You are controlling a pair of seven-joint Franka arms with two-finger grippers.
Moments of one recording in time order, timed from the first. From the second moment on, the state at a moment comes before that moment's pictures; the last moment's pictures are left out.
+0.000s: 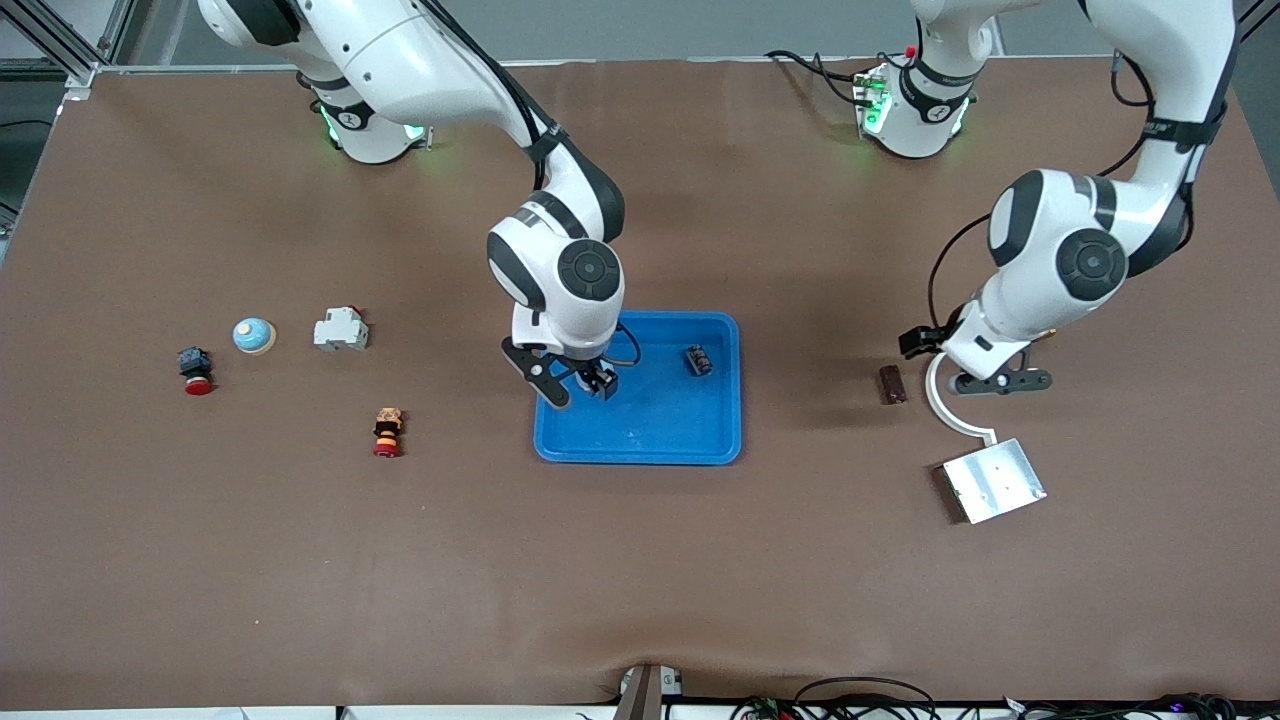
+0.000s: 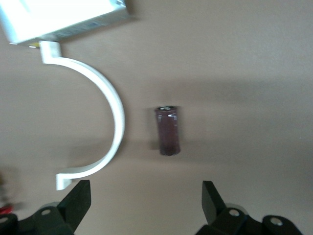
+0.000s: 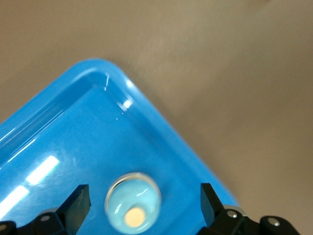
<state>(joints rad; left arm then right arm) 0.24 0.23 -0.42 -2.18 0.06 2.30 -0.25 0.67 0.66 0.01 -1.51 -0.16 2.03 1.47</state>
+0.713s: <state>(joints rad) 0.23 0.40 -0.42 -2.17 0.10 2.44 -0.28 0.48 0.48 0.00 -1.50 -0.16 1.77 1.00</state>
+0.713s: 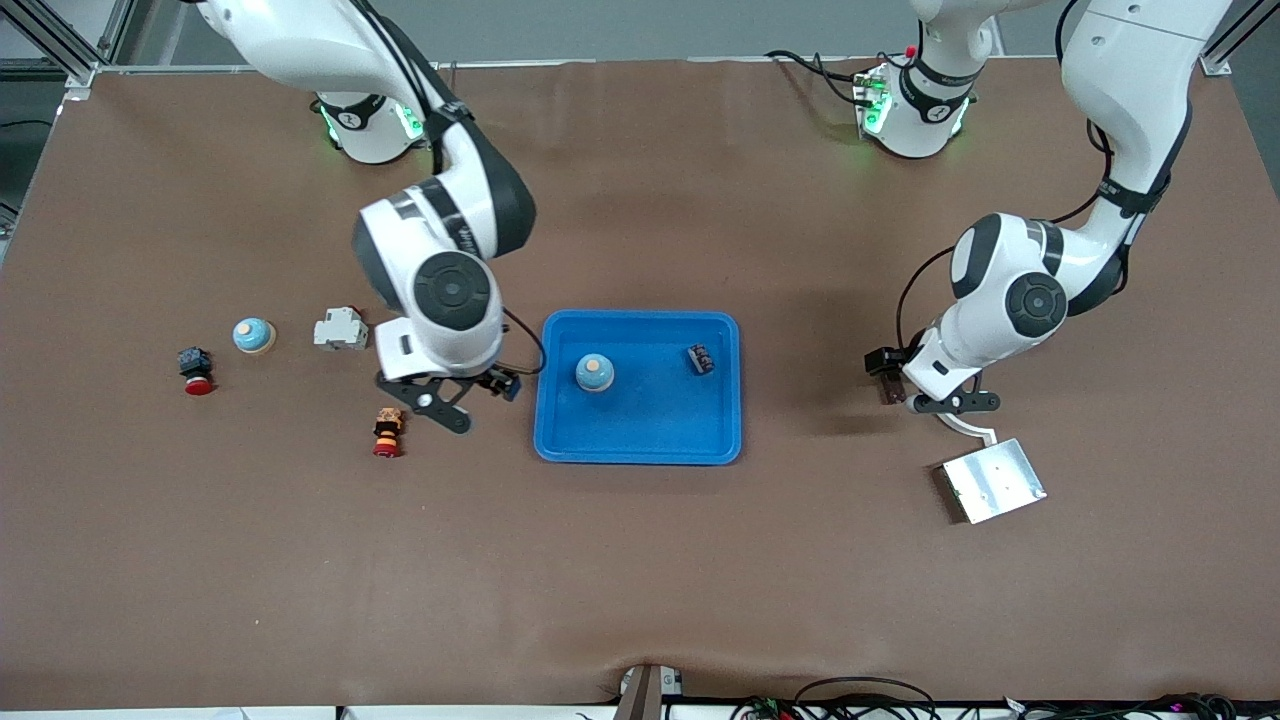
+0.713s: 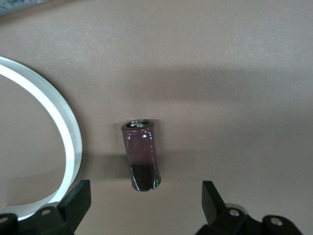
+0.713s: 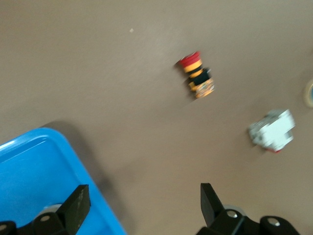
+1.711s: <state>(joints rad) 0.23 0.49 -0.41 -2.15 0.10 2.48 -0.30 0.11 0.21 0.00 -1.79 -0.15 1.82 0.33</state>
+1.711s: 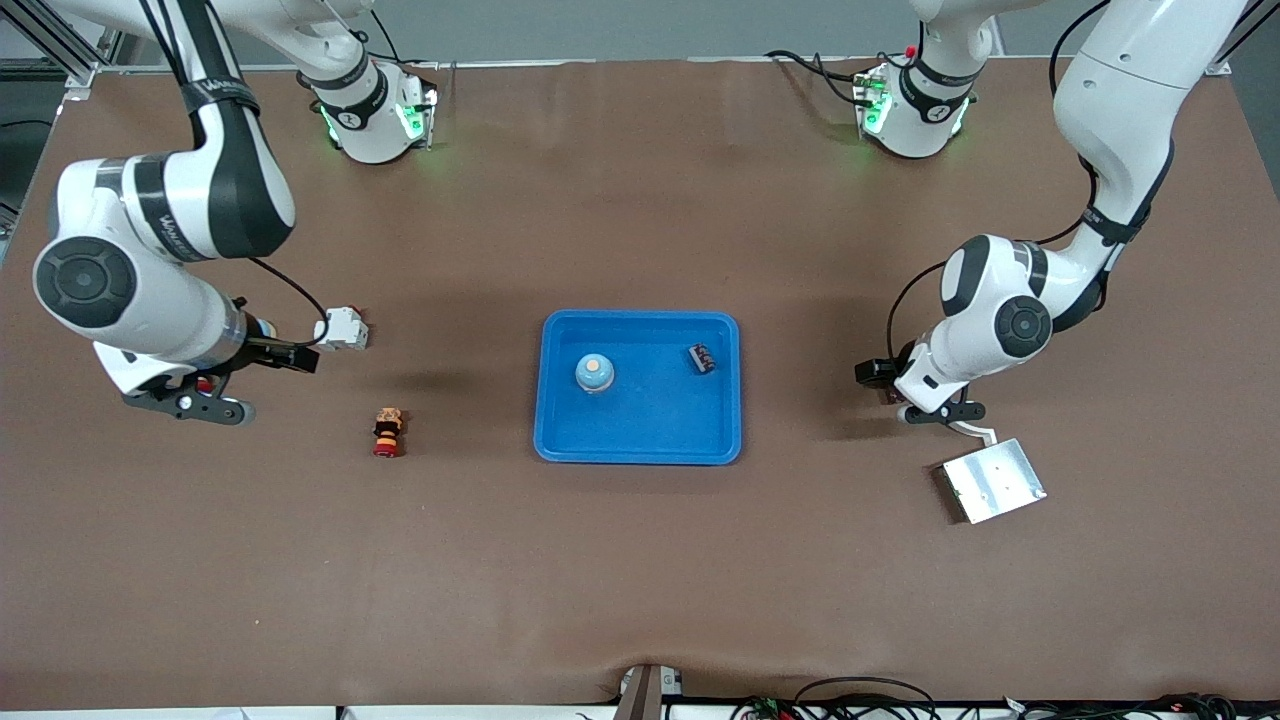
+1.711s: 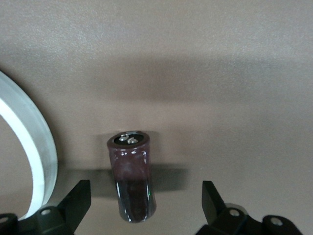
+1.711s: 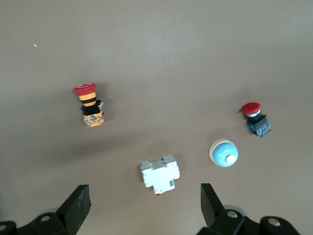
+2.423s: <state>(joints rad) 0.23 0.52 -0.41 -2.12 0.10 2.48 -0.35 -0.10 0.13 0.00 -2.17 -0.15 2.28 0.07</state>
